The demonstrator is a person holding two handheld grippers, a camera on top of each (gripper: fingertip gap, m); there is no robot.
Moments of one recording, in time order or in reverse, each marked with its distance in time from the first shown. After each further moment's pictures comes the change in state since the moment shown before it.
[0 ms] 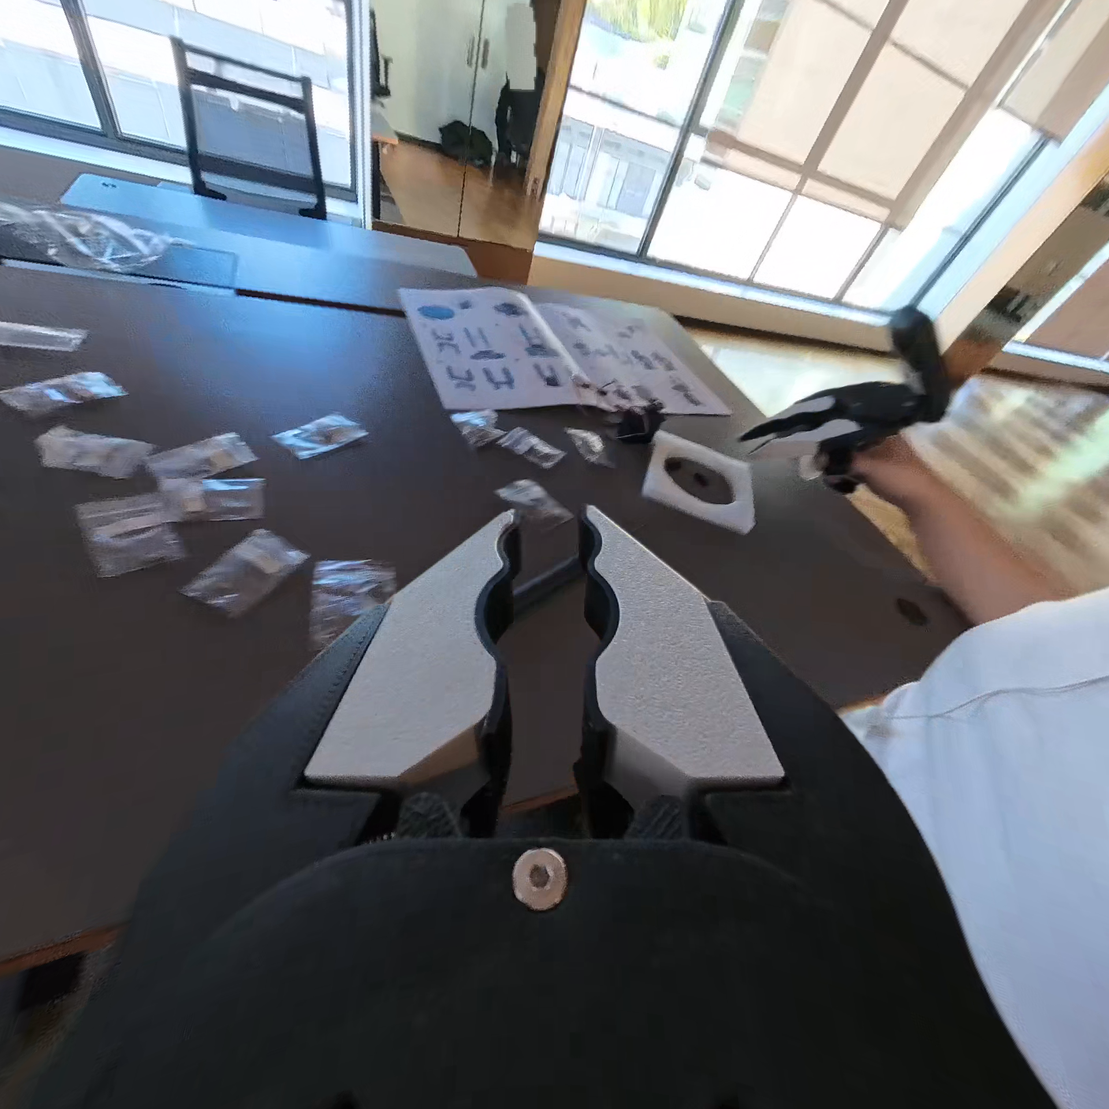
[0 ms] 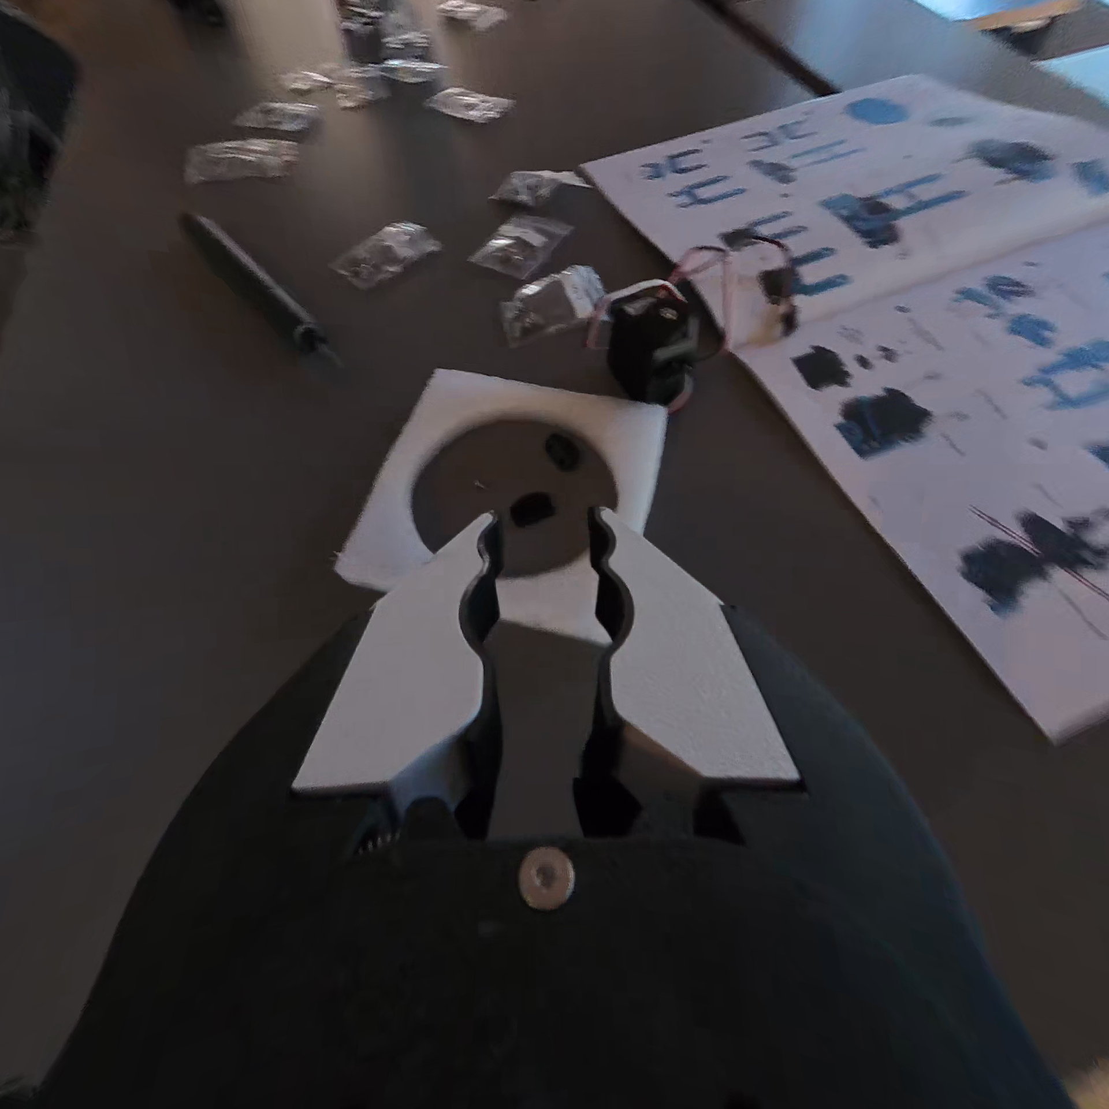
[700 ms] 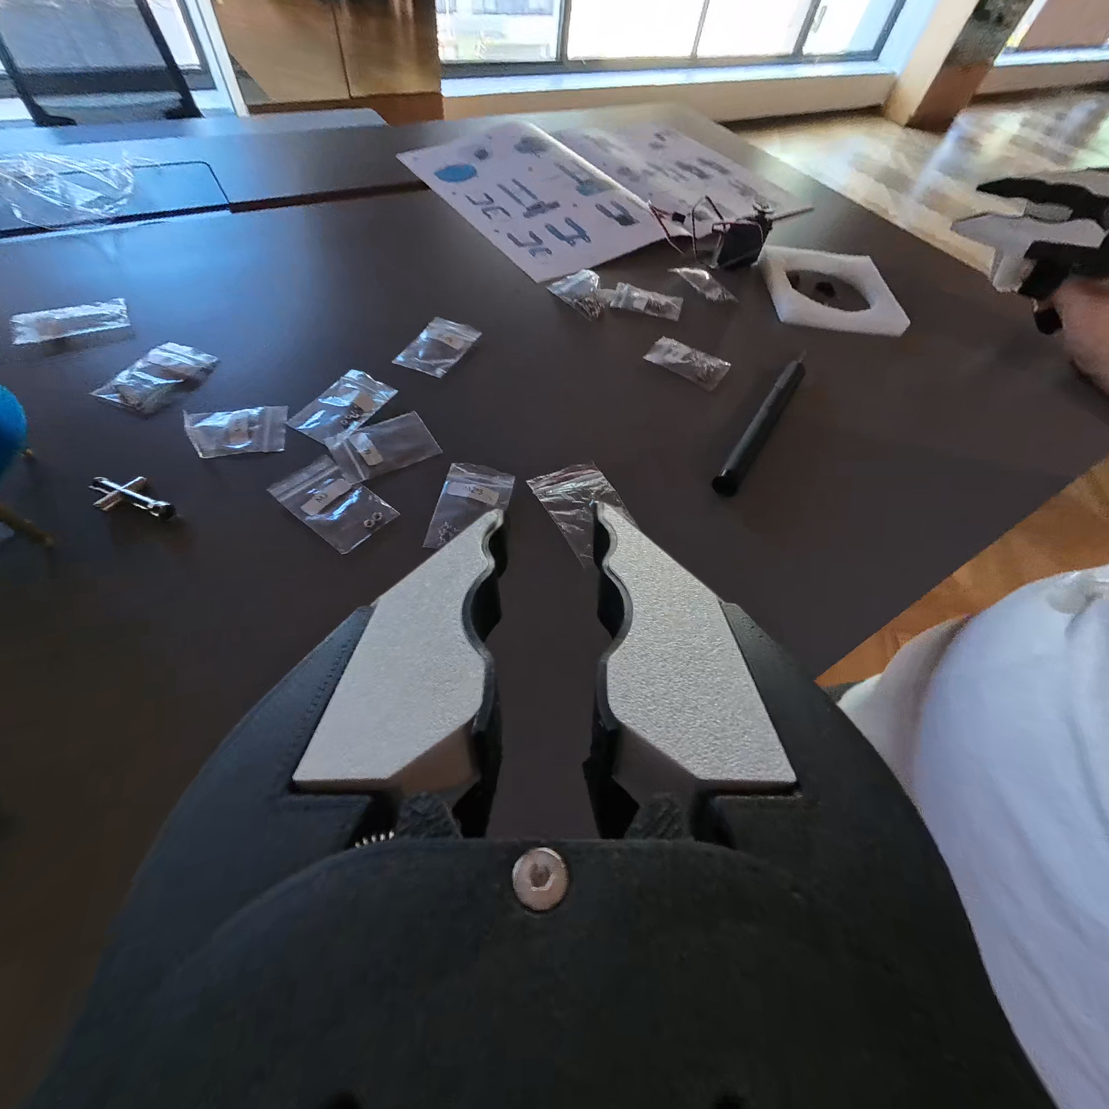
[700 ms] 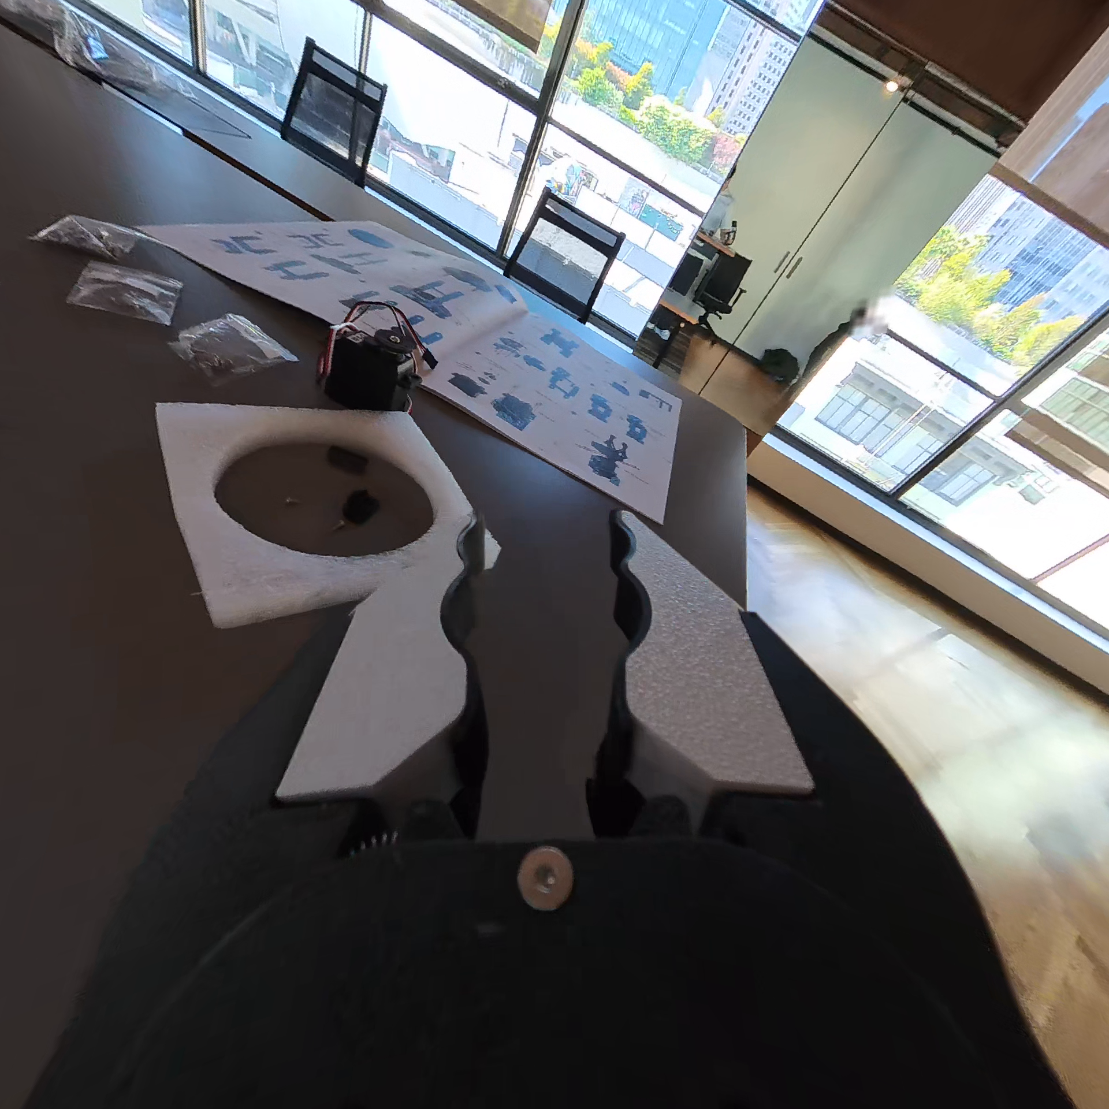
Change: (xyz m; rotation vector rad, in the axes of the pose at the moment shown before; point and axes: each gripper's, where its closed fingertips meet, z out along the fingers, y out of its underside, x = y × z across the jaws) left arm -0.145 0.038 0.012 -0.212 0.158 0.228; right arm -0.012 0.005 -0.070 0.171 0.975 -0.100
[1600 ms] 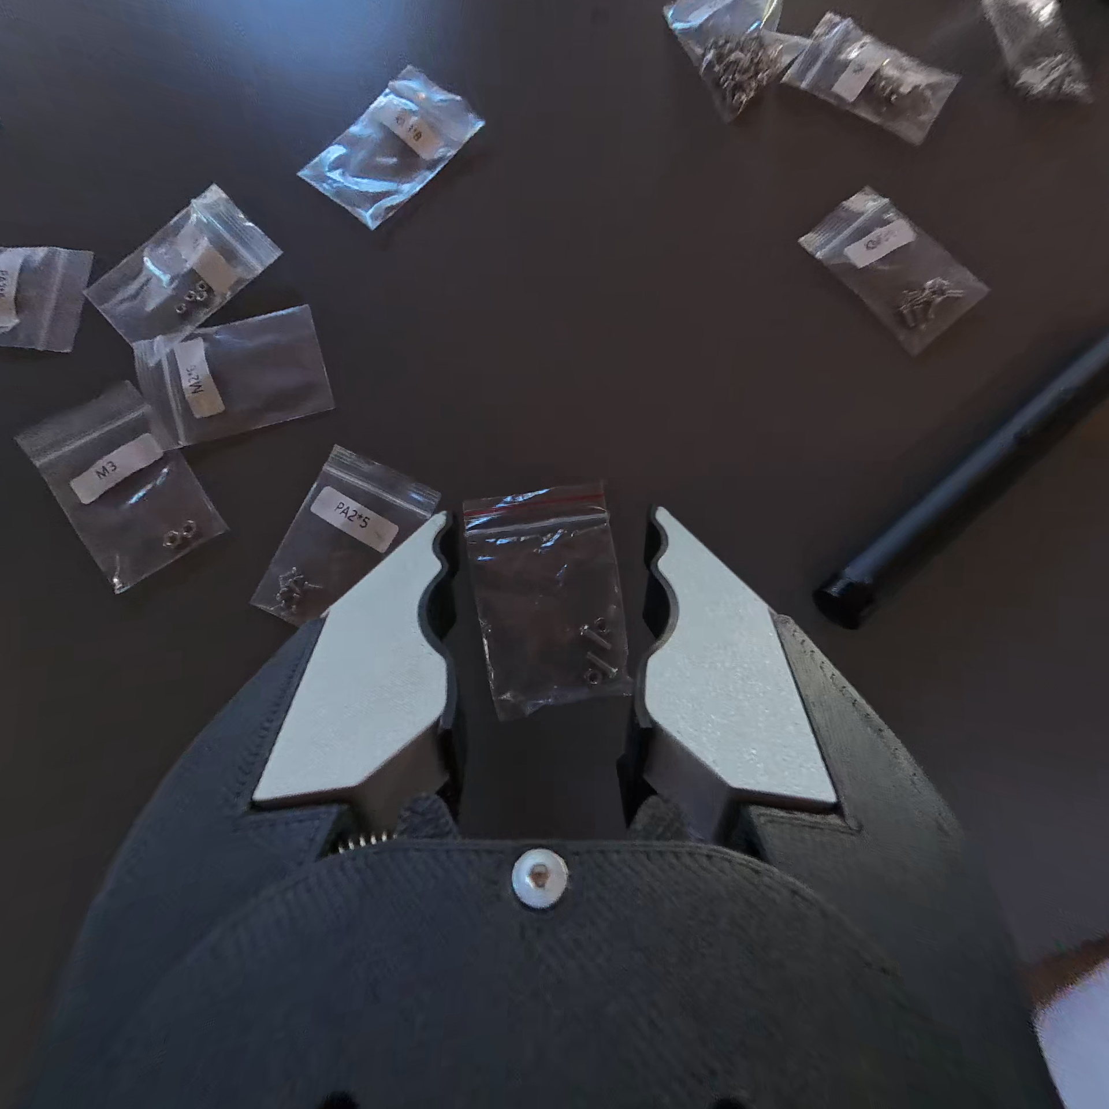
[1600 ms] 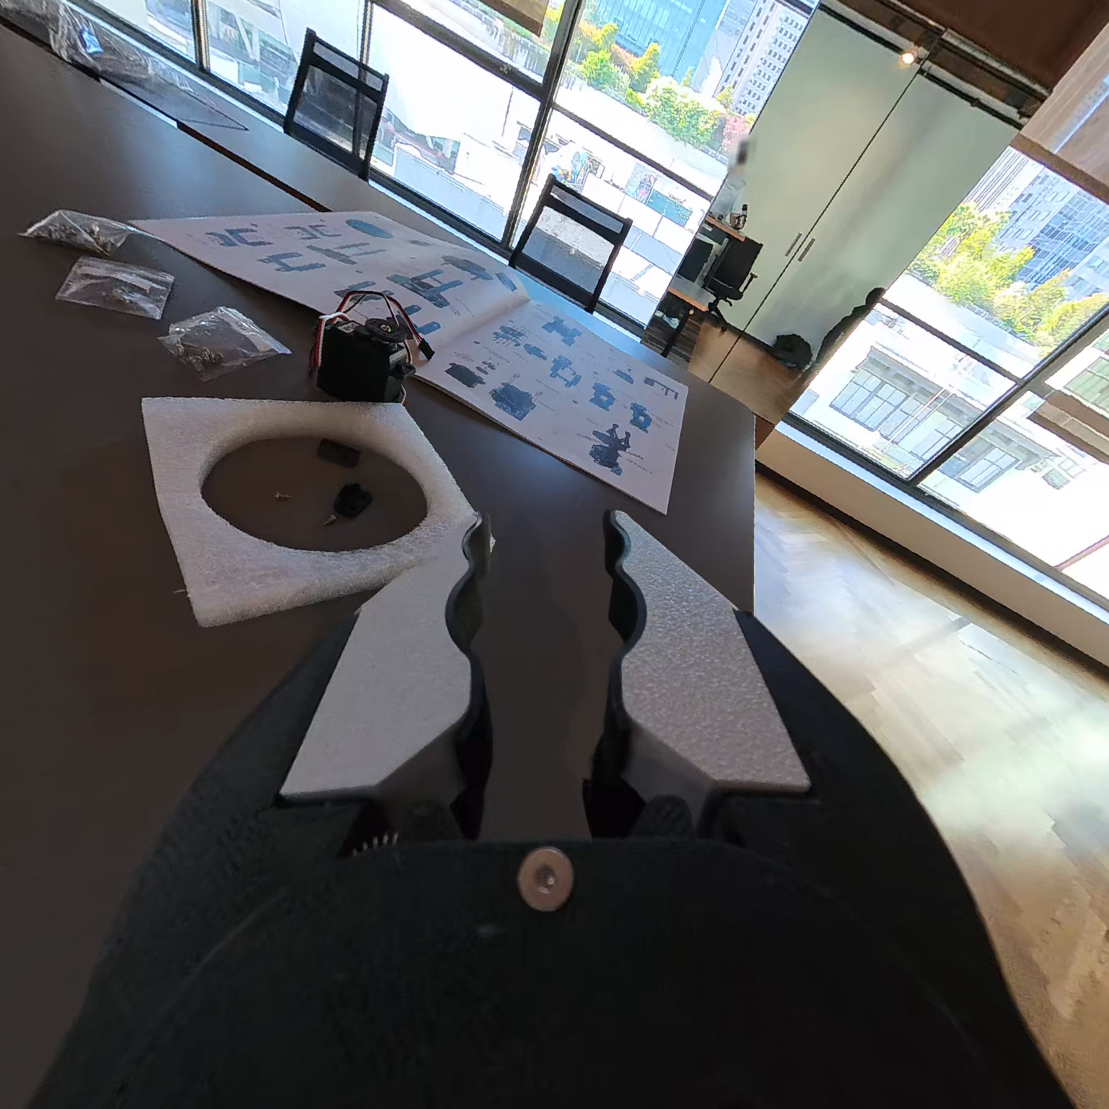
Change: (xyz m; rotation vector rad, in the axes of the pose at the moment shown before) left arm 0.012 0.047 0.137 -0.388 -0.295 -0.111; right arm 0.004 0.006 0.003 -0.014 -0.014 0.027
